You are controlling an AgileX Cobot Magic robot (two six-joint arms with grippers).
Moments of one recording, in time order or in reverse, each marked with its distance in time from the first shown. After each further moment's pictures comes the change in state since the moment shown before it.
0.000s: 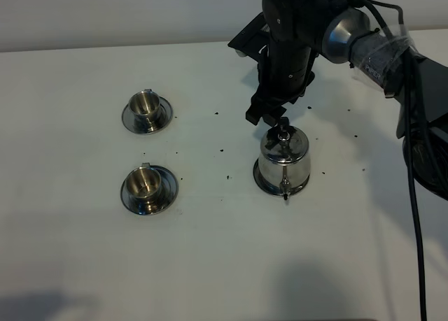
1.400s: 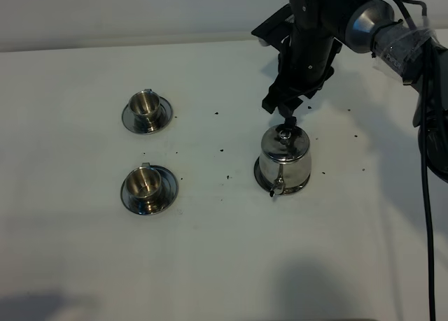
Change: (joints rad) left arm 0.000 0.000 0.000 0.000 0.000 0.000; right arm -0.076 0.000 0.000 0.050 0.000 0.000
